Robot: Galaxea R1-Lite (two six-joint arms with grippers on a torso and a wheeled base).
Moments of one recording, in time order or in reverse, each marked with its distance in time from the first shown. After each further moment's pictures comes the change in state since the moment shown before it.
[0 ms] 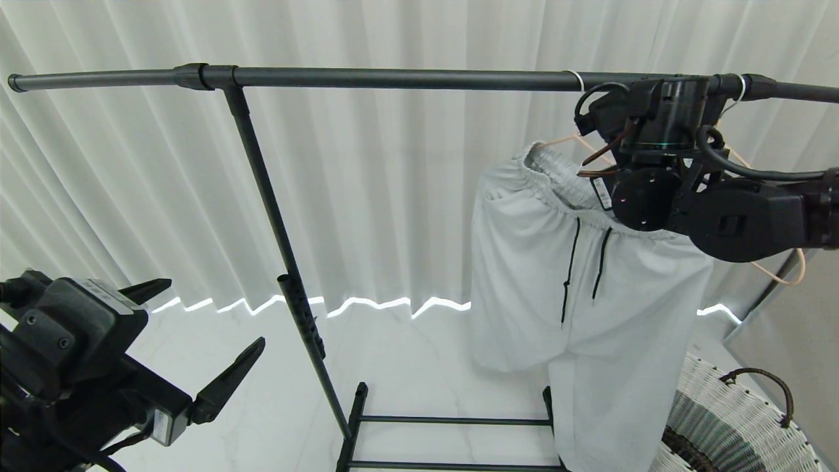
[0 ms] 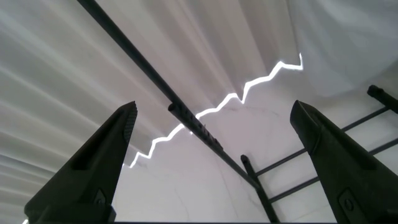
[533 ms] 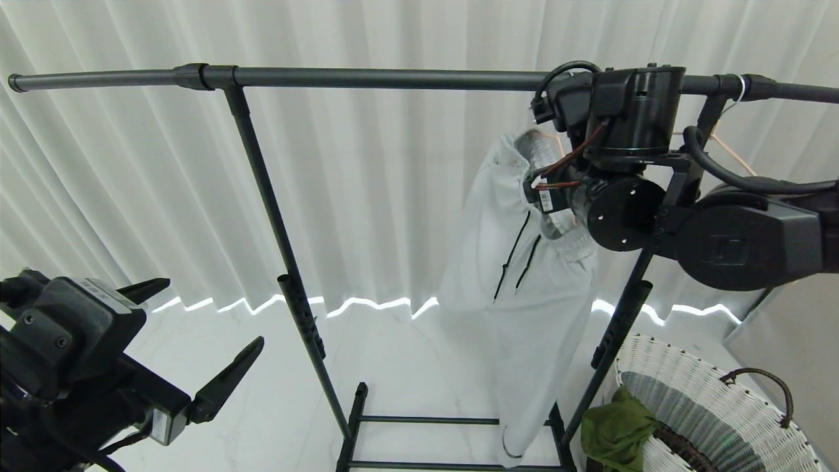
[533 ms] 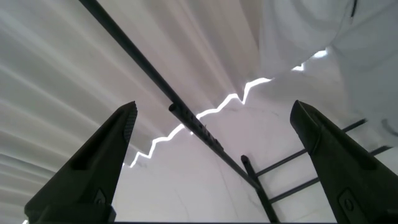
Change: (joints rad) left arm 0.000 -0.003 -0.001 0.000 0.000 0.000; right arm 0.182 -0.028 0.010 0.002 0.161 0.214
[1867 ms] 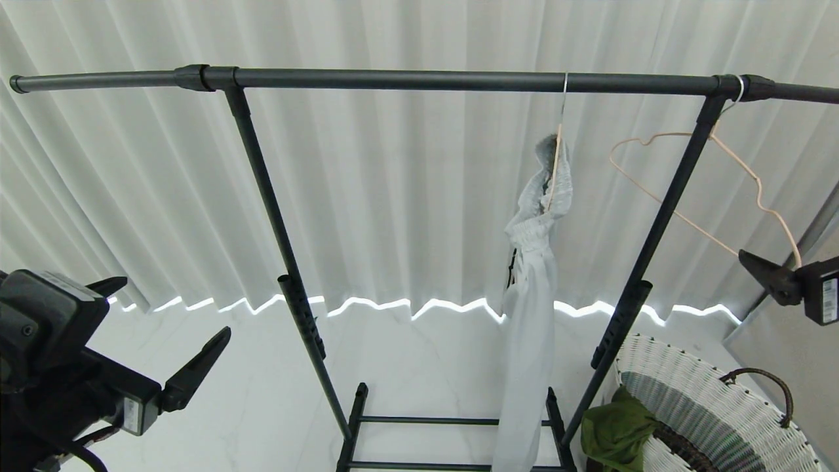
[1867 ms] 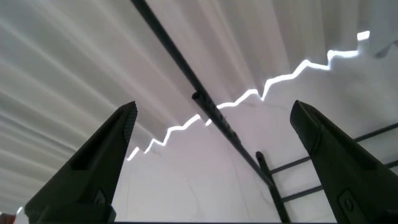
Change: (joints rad) left arm 0.116 -0.037 0.012 0.001 0.003 -0.001; right arm -0.389 -0.762 0.808 -0.028 0.419 -0.150
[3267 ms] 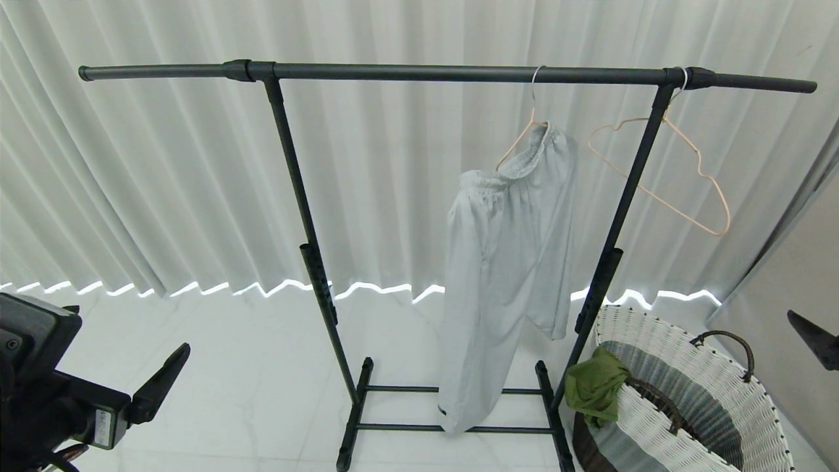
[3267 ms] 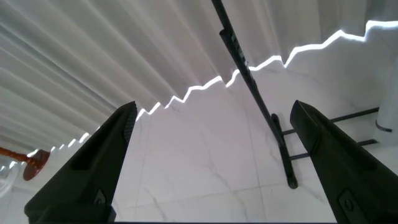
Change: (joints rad) left arm 0.173 -0.033 0.078 0.000 -0.005 -0.020; right arm -0.157 -0.111 0.188 0.000 0.003 -0.083
